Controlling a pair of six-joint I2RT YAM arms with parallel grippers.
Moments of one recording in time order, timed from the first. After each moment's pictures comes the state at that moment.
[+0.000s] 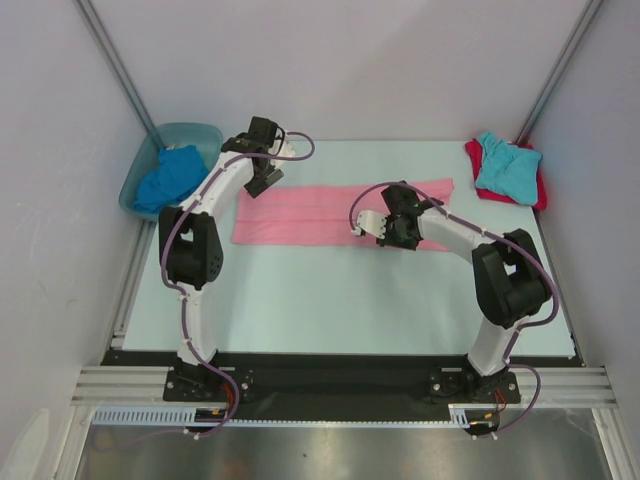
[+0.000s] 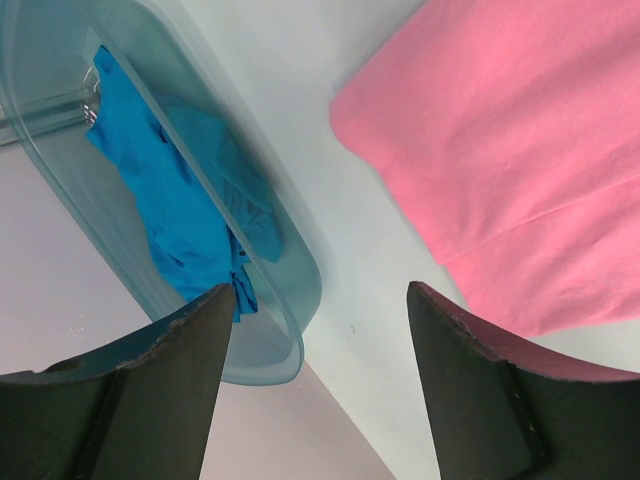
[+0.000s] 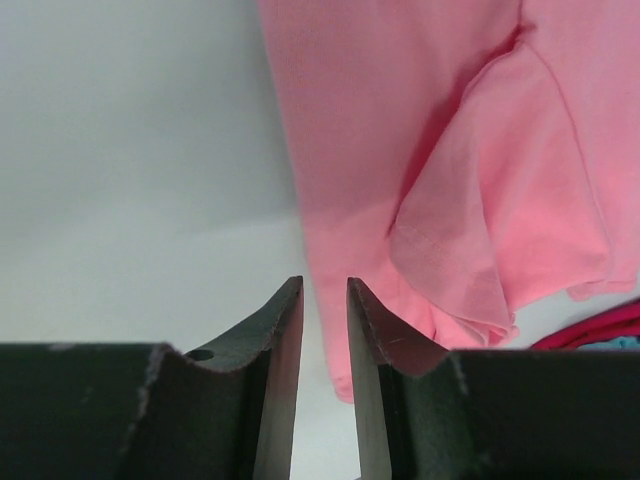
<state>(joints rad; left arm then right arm) -0.28 2.12 1.94 -0.85 -0.39 0.66 0.45 1.77 1.22 -0.60 0.07 -0.99</state>
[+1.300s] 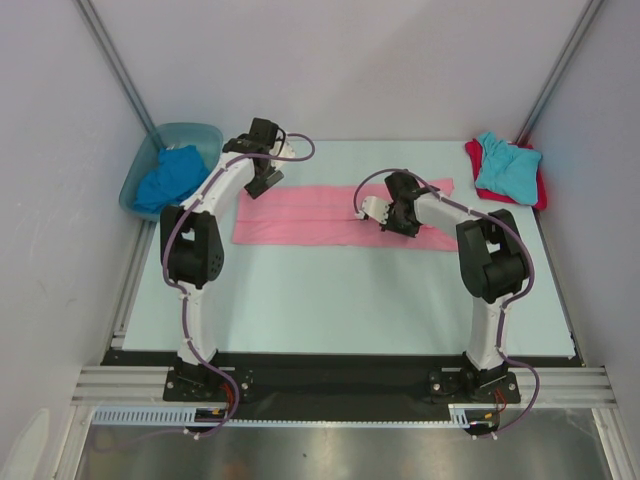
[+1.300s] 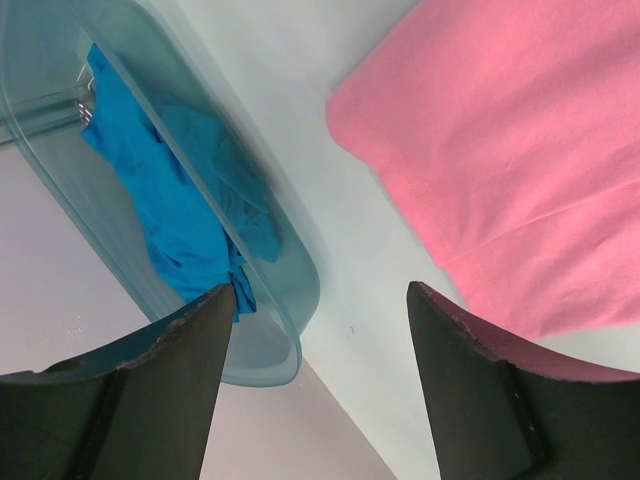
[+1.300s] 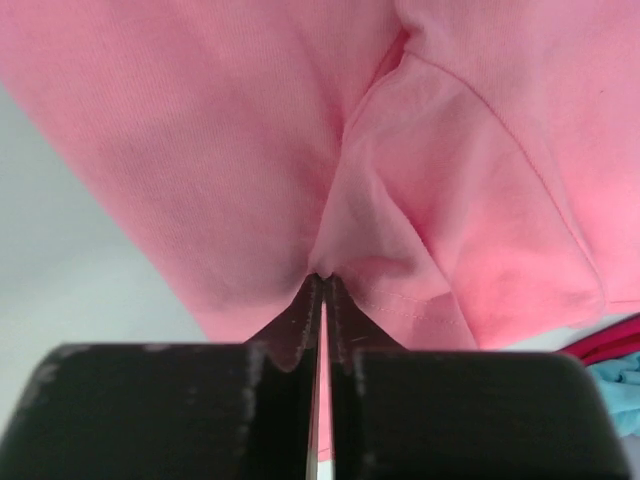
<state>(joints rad) -0.28 2.13 1.94 -0.85 -0.40 0.67 0.36 1.99 1.38 -0.56 0.09 -0.97</state>
